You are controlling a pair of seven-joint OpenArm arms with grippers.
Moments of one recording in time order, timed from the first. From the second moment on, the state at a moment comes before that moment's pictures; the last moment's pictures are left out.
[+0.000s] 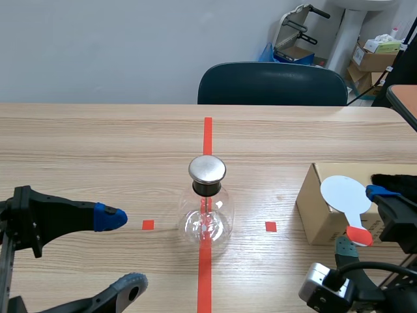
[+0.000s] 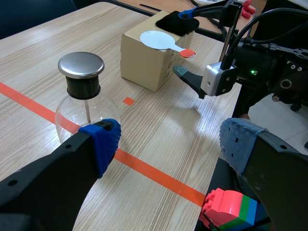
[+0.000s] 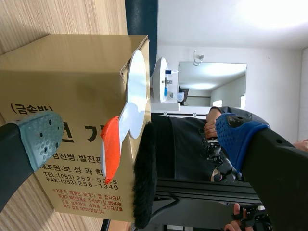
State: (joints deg) left arm 19.4 -70.0 44.9 113.8 -30.6 -12.0 -30.7; right arm -32.4 2.8 11.1 79.1 -80.7 -38.3 21.3
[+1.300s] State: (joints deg) left arm 19.4 -61.7 41.8 113.8 -30.6 -3.4 -19.9; right arm -48.8 8.3 10.8 90.1 -66.3 -38.1 22.2
